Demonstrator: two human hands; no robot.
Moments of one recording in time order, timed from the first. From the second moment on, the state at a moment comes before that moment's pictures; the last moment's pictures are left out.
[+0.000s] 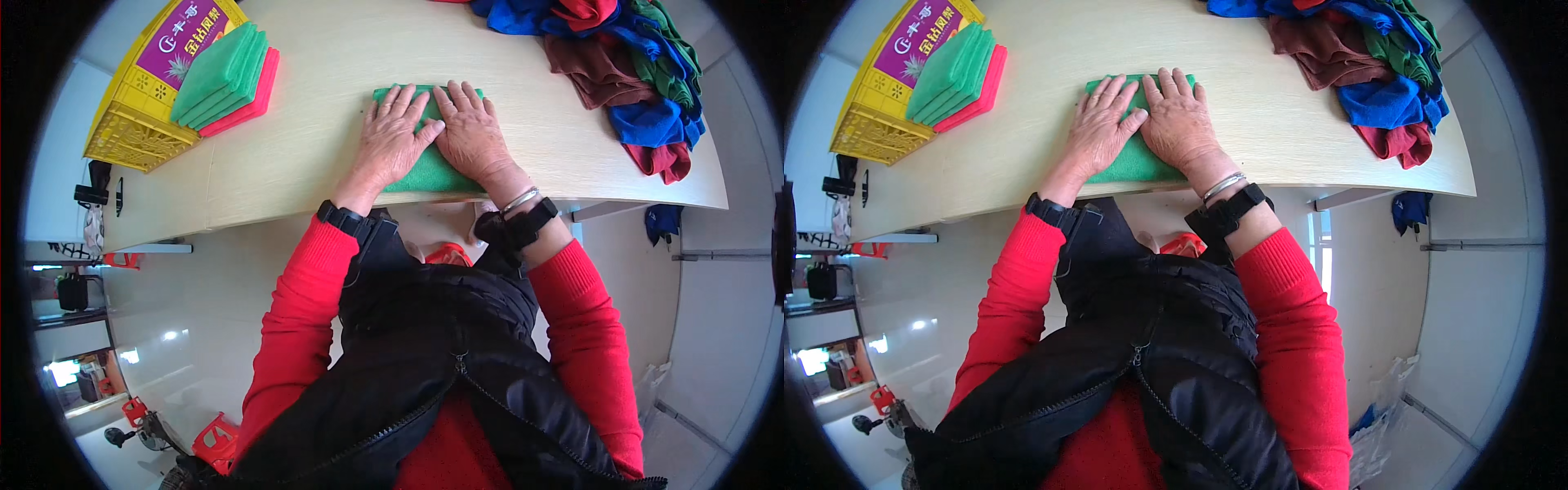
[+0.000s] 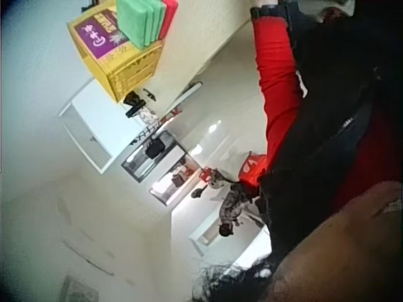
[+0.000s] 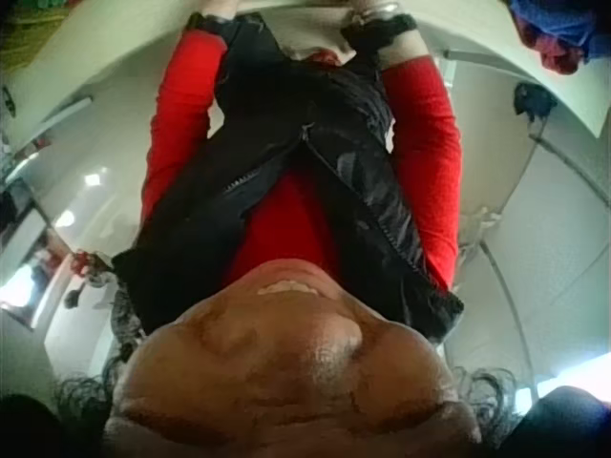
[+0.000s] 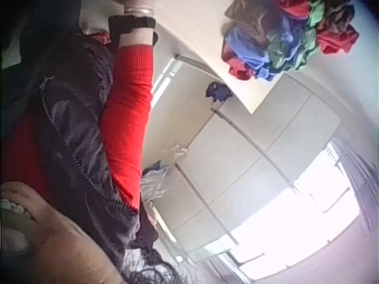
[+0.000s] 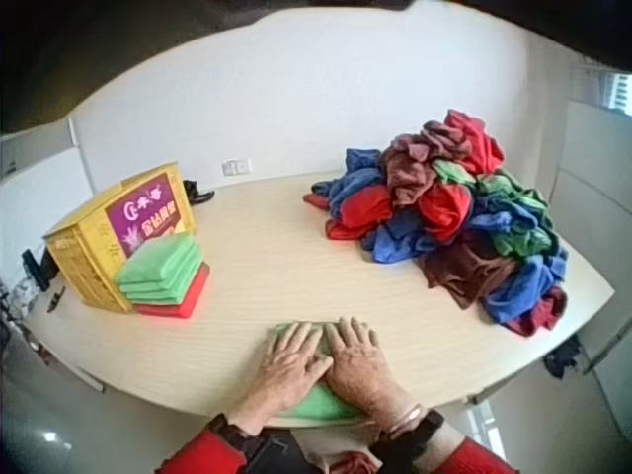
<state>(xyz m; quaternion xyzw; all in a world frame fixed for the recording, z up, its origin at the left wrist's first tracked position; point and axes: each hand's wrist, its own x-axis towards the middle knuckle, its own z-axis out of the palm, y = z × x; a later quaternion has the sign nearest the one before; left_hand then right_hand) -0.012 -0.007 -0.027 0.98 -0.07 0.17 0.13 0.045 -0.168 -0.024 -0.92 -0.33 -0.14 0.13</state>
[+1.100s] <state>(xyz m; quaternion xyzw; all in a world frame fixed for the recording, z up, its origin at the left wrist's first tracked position) -0.080 -0.012 -0.029 0.97 0.05 0.21 0.11 0.006 -0.179 -0.019 -0.92 -0.33 -0.16 0.15</state>
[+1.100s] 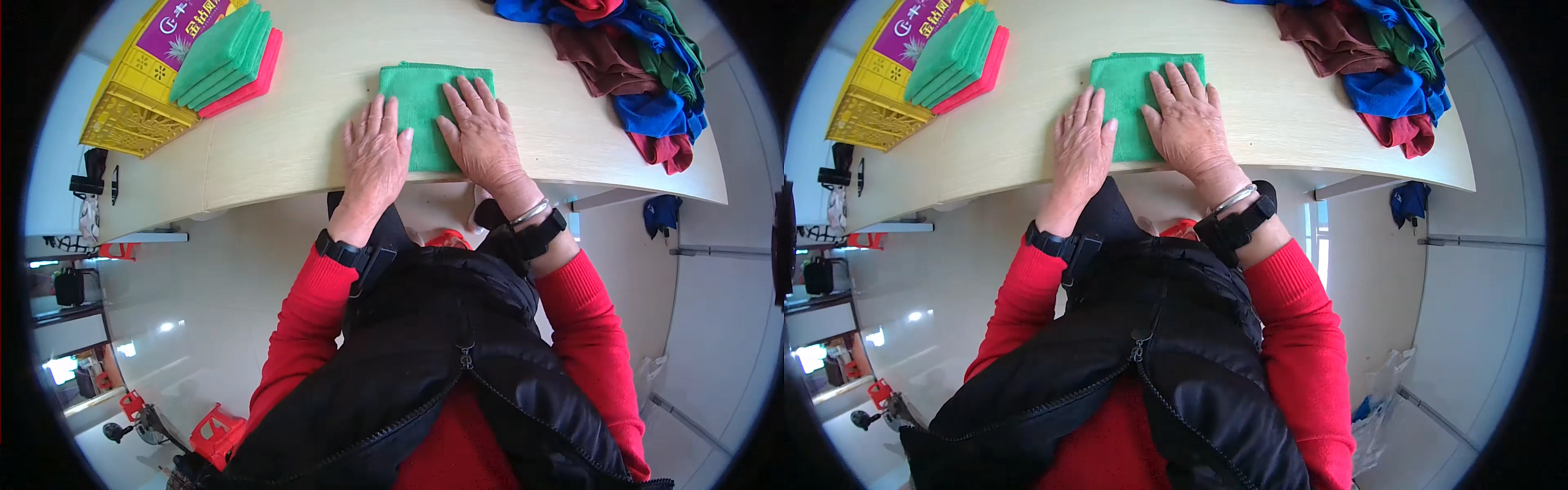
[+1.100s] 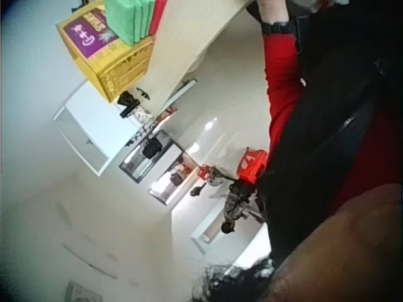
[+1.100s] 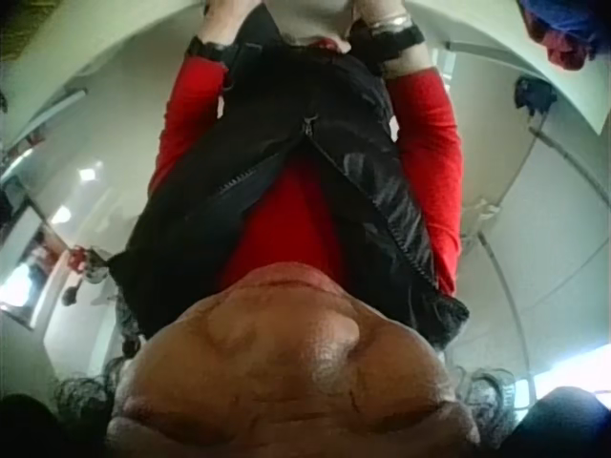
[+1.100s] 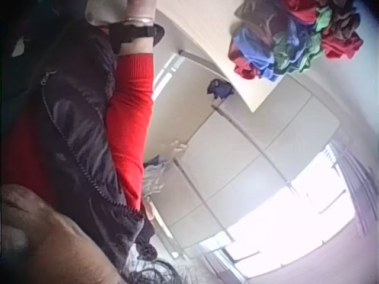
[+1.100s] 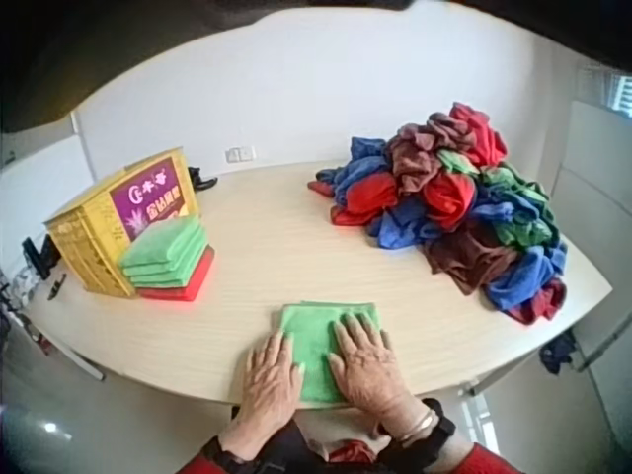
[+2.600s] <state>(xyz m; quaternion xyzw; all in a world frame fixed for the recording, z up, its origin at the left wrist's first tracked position) -0.012 -0.013 -0.023 0.98 0.00 0.16 0.13 0.037 -0.176 -0.020 -0.93 -0.28 -0.13 0.22</state>
